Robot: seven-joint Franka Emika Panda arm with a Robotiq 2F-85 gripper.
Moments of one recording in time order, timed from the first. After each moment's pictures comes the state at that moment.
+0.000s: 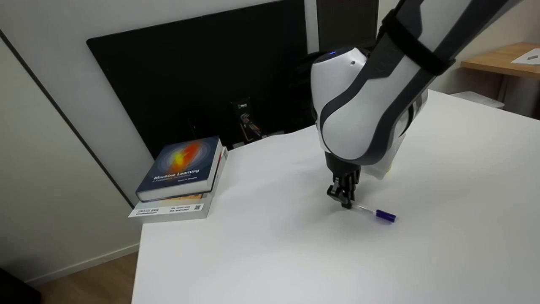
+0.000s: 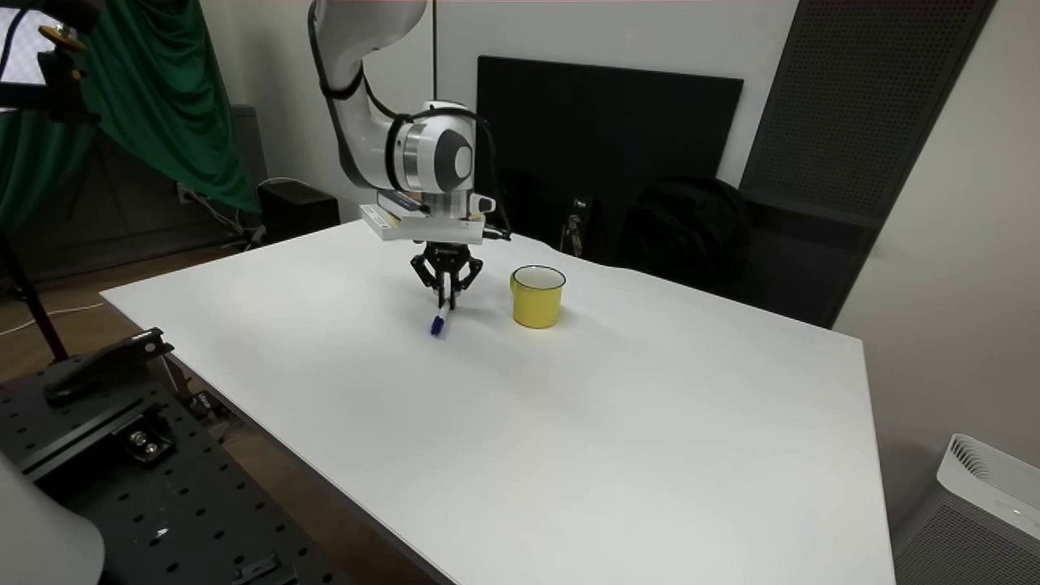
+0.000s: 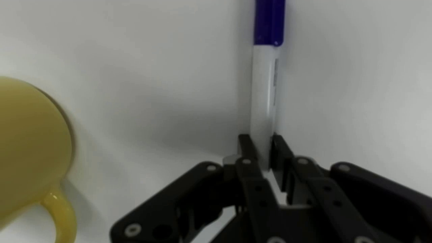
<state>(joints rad) 0.22 0.92 0.07 -1.71 -0.16 2.57 -0.14</state>
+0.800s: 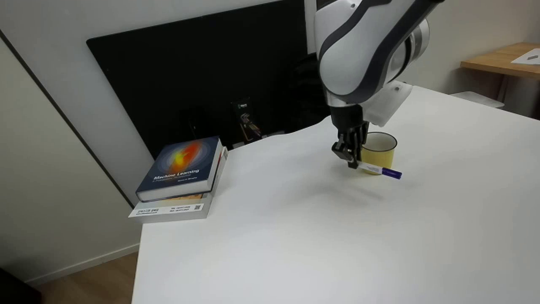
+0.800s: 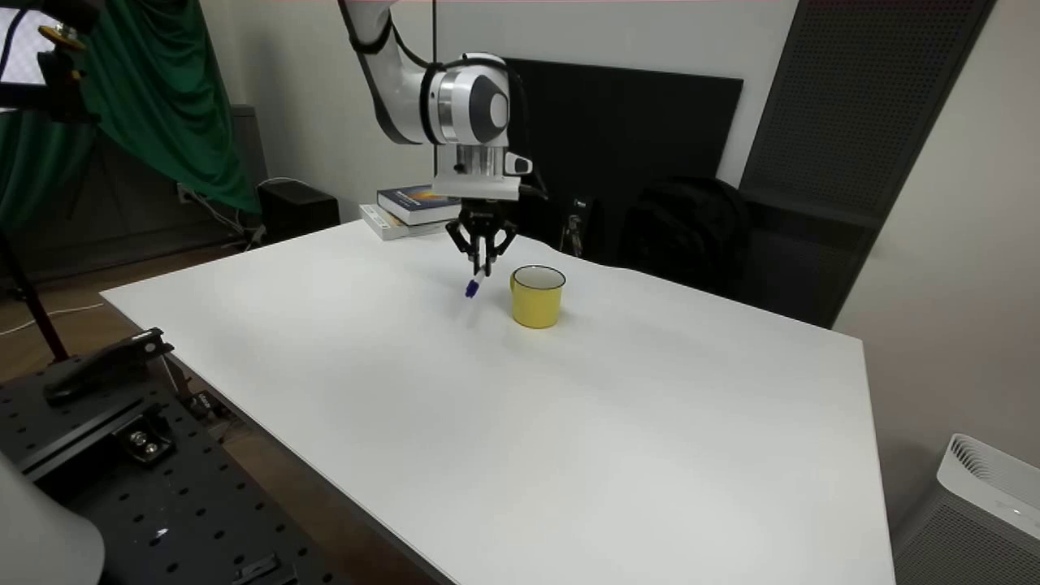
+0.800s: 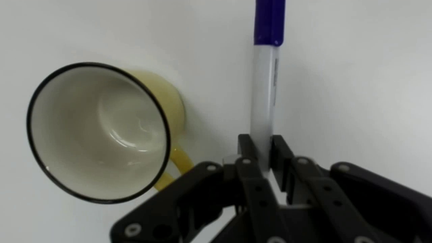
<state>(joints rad) 0.18 0.83 0.04 -1.63 -0.16 2.39 -0.14</state>
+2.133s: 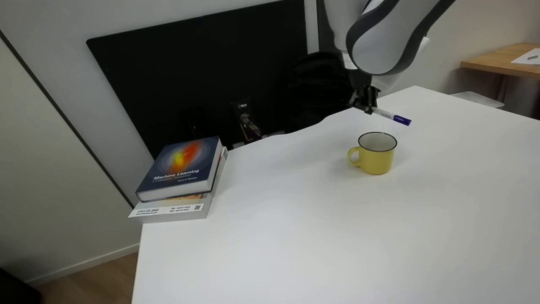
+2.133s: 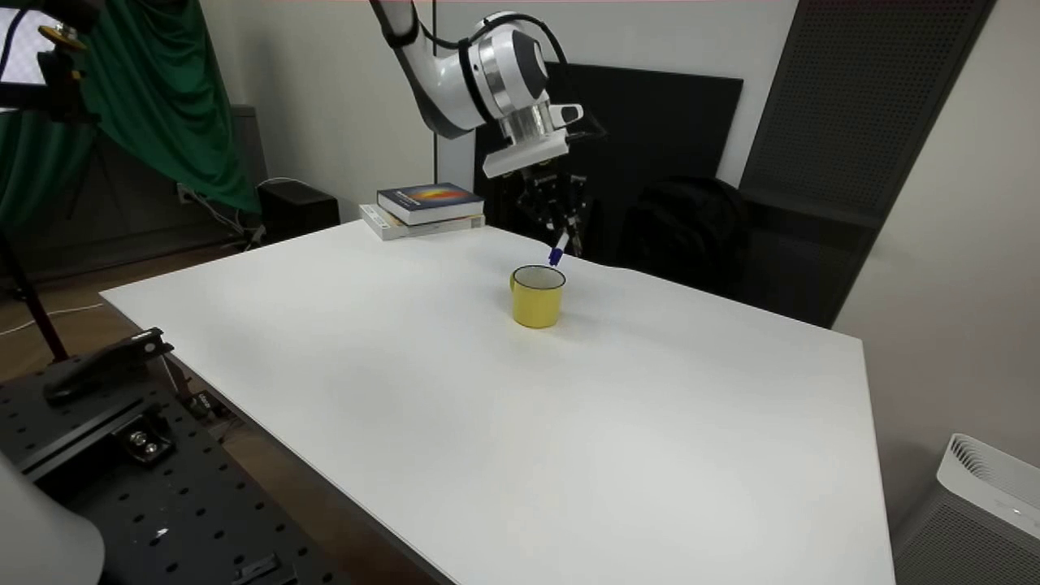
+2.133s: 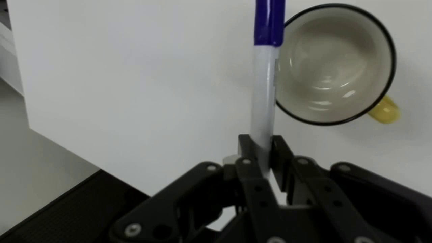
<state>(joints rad) 0.28 0.79 -0.21 -1.57 -0.45 2.48 0.21</state>
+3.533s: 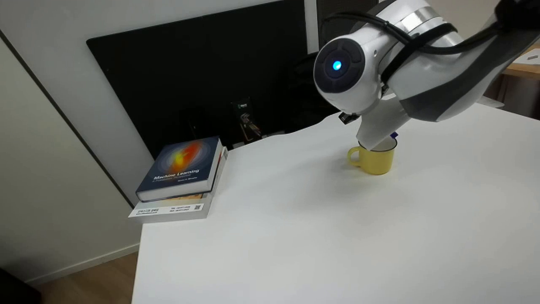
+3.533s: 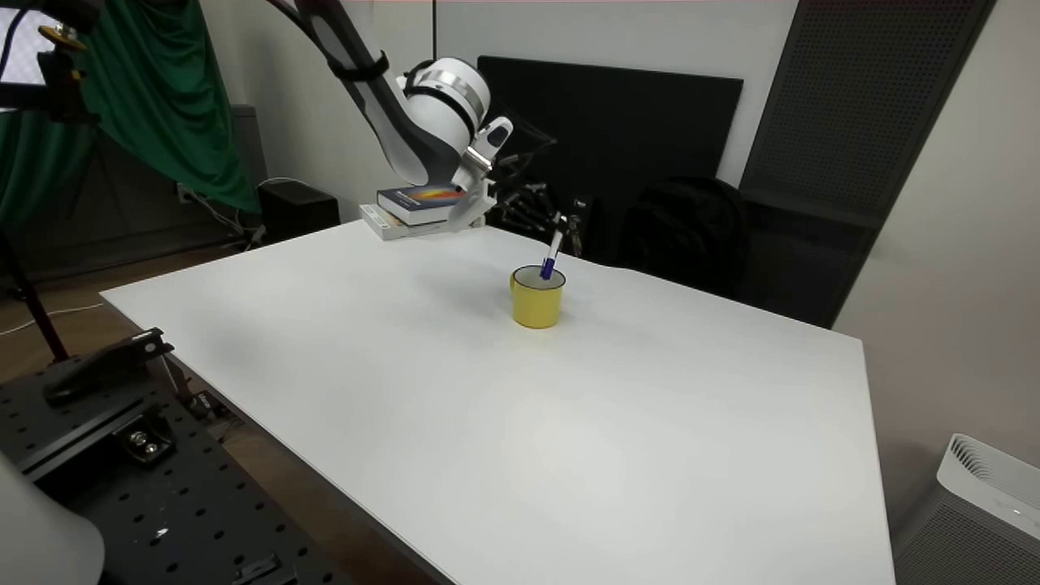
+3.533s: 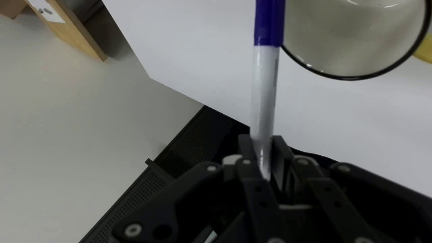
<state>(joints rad) 0.64 0.83 -0.51 -1.75 -1.26 2.60 1.47</state>
